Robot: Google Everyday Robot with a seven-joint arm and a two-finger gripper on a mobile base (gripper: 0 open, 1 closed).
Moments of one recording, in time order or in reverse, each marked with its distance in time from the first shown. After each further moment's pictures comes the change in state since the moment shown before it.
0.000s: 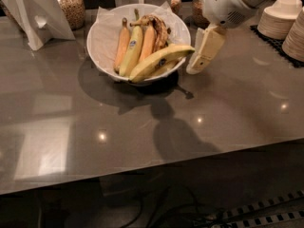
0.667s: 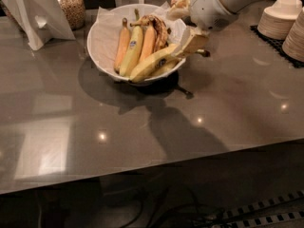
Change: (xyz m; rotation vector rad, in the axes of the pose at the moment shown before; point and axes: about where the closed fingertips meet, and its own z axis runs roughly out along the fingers) arm 0.002 -0.015 0.036 -0.001 -0.025 -0.135
